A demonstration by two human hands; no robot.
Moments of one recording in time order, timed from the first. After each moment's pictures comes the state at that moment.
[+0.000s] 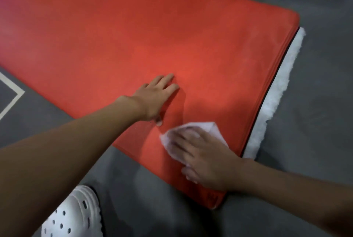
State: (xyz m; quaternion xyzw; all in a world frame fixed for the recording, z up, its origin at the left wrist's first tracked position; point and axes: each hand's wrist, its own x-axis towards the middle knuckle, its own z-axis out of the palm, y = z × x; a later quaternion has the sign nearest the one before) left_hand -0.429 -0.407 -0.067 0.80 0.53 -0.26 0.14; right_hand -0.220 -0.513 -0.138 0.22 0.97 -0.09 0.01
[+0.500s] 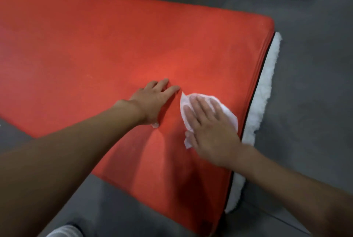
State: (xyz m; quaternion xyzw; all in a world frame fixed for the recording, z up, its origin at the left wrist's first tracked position) left_hand -0.390 -0.357 -0.066 0.80 0.51 -0.29 0.12; right_hand -0.195 -0.443 -0.139 0.50 0.86 -0.06 -0.05
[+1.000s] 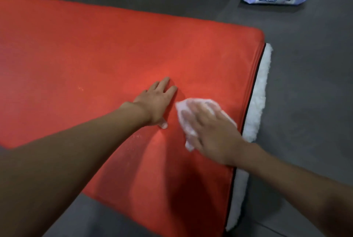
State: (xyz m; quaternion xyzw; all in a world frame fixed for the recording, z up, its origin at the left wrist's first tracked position) left_hand -0.374 -0.328 -0.072 0.81 0.52 -0.24 0.11; right_hand -0.177 -0.414 -0.142 0.46 0.88 -0.04 -0.03
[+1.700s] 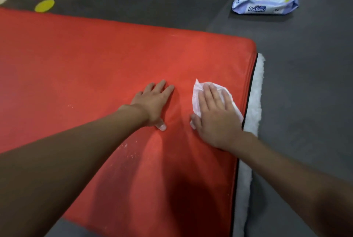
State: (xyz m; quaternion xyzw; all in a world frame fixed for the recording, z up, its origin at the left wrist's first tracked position) left_hand -0.362 -0.287 -0.073 0.80 0.54 -0.24 0.13; right_hand -0.170 -0.357 -0.140 0.64 0.77 -0.02 -0.06
